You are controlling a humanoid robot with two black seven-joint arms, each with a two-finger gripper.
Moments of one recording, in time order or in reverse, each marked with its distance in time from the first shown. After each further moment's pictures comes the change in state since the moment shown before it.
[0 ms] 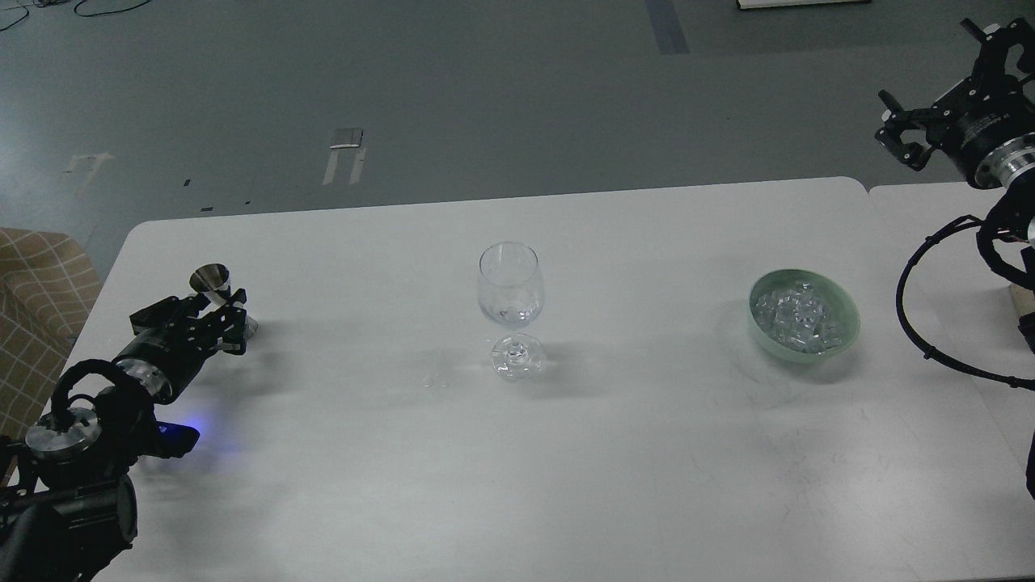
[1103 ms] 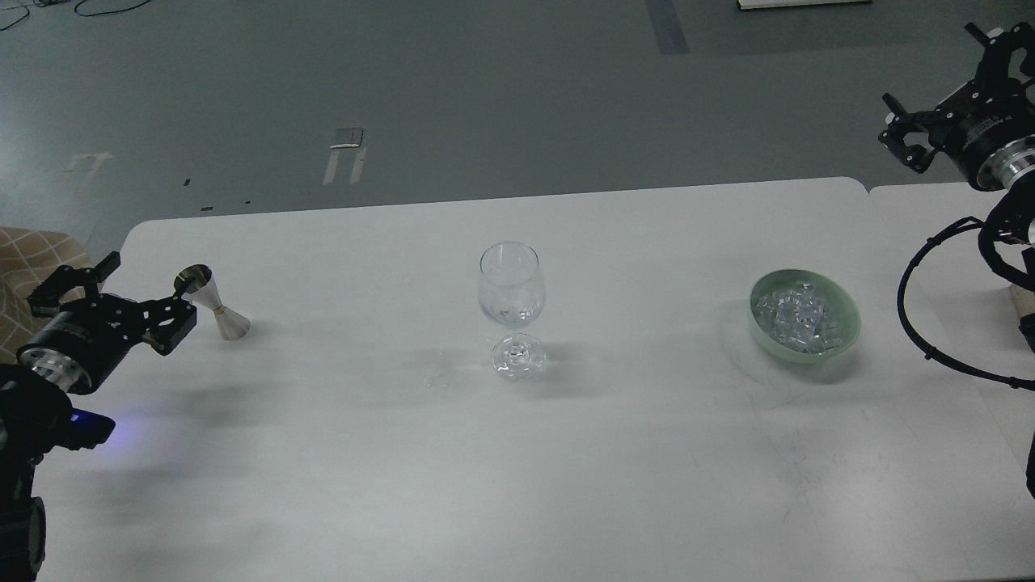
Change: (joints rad) left arm 0.148 0.185 -0.012 -0.368 0.006 -0.007 0.000; right arm 0.001 0.002 0.001 -0.007 0.003 -0.015 0.002
